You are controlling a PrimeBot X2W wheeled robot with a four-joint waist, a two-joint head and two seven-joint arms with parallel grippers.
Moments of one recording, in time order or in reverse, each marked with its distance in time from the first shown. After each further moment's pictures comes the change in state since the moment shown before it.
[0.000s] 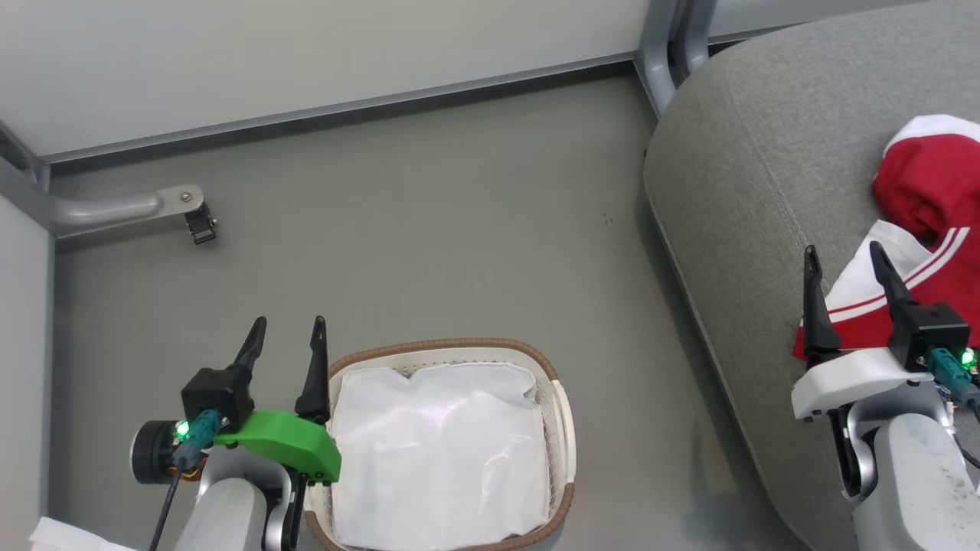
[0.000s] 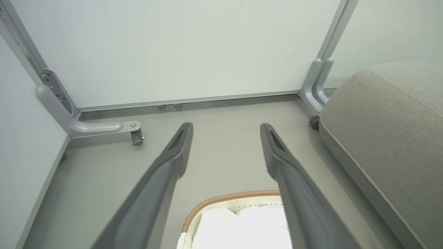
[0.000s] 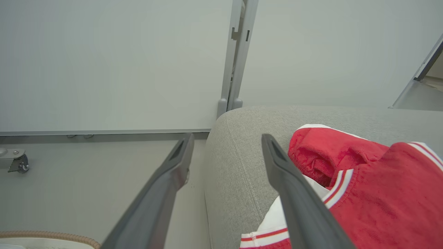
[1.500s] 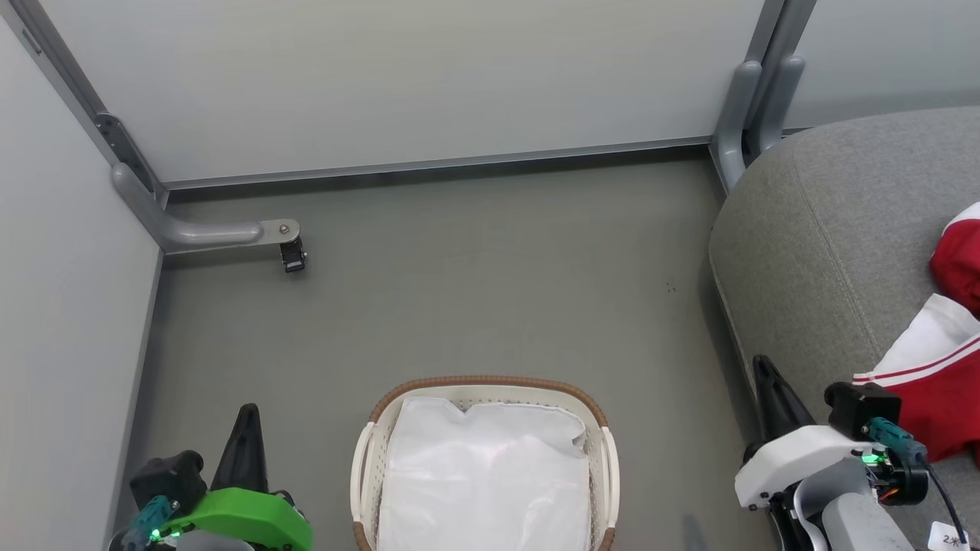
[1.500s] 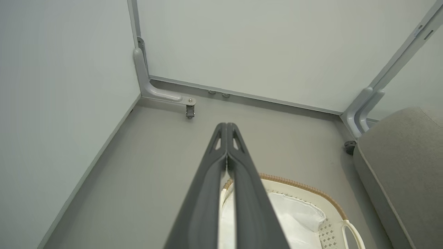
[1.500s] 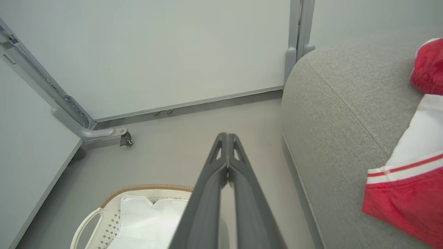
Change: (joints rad) left arm 0.201 -0.072 0.222 -0.066 -0.001 -0.066 0.044; right arm 0.106 0.015 0.179 0.157 0.300 0.000 0.044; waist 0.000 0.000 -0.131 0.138
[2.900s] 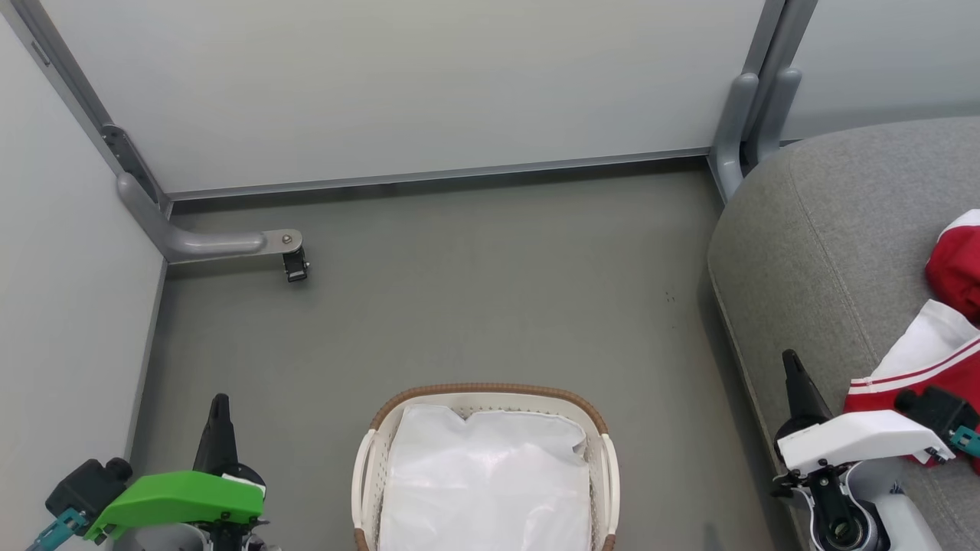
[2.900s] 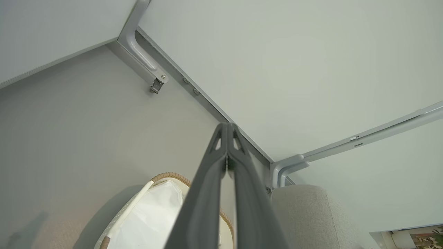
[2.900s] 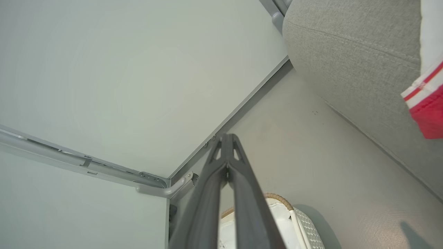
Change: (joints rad) left arm -0.004 0.000 0.054 -0.090 -0.637 -0.007 0.160; right arm 0.025 -0.003 -0.047 -0.107 0.660 0.000 0.159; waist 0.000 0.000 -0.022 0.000
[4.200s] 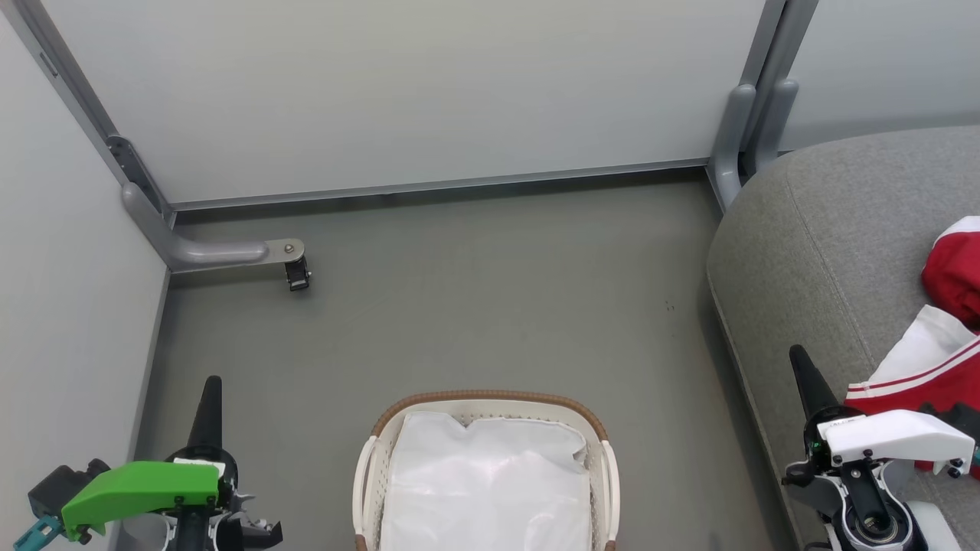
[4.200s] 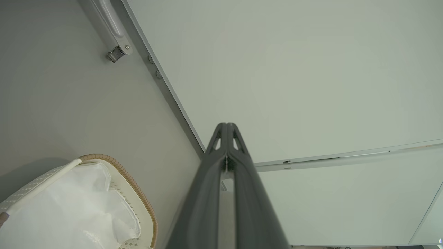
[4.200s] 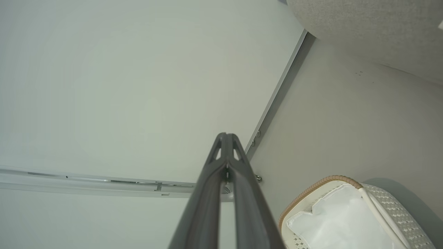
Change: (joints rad) left arm -0.015 0.001 0.035 -0.049 -0.393 -0.002 0.104; right arm 0.019 -0.004 -0.033 -0.064 0.408 0.000 0.103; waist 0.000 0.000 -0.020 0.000
